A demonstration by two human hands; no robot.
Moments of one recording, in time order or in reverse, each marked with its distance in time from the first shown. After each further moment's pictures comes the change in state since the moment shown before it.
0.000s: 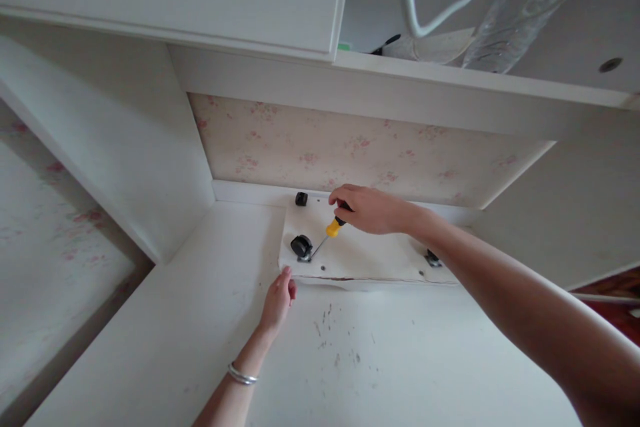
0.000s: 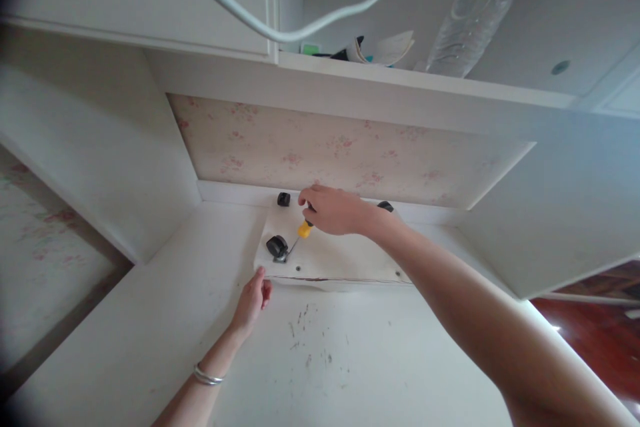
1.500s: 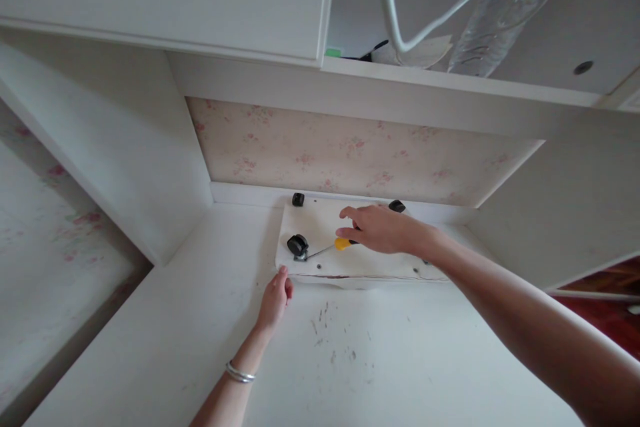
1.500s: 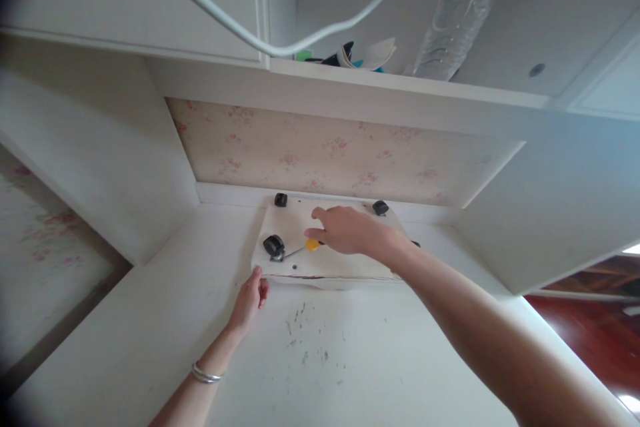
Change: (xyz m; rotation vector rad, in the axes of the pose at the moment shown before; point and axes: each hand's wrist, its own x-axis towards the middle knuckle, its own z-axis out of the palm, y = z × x) left_hand -0.002 -0.003 0.000 0.015 0.006 0.018; right_hand -0.038 0.011 0.024 -0.080 -0.092 0.142
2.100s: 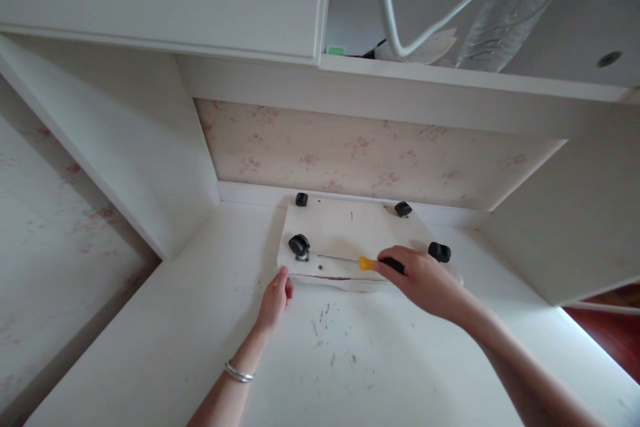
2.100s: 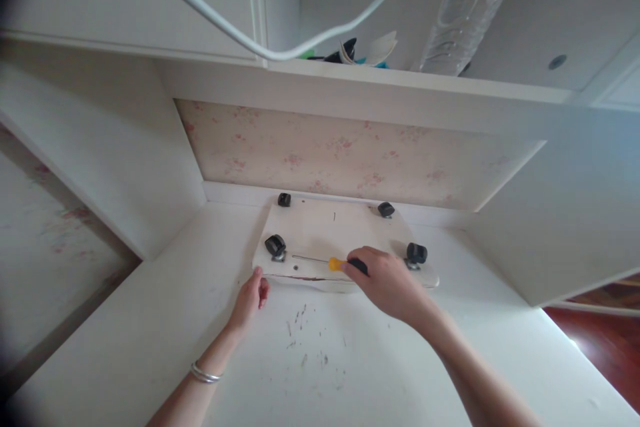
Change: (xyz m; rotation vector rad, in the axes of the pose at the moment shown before) left_hand -0.005 0.001 0.001 -0.002 0.035 0.004; right_hand -0.078 0.023 0.067 0.415 0.229 0.184
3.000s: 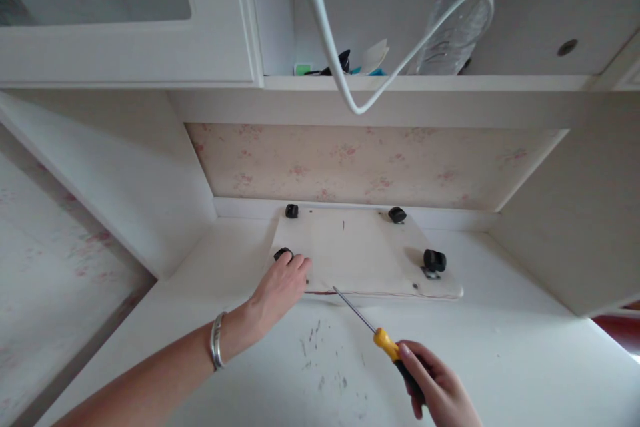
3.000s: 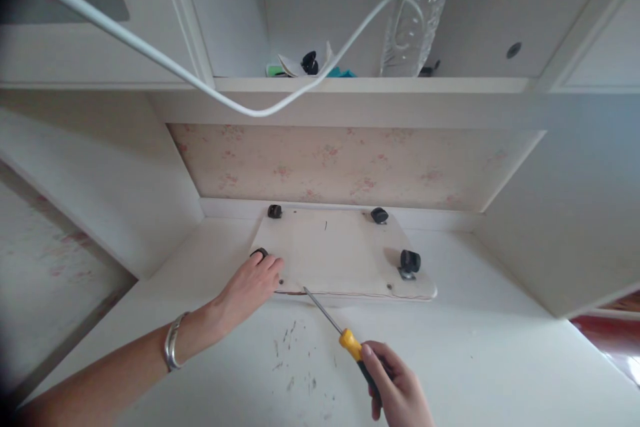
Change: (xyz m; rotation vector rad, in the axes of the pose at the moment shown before) left_hand -0.011 0.139 0.036 1.956 -0.173 1.192; right_hand -0.113 0.045 0.097 1.051 0.211 0.643
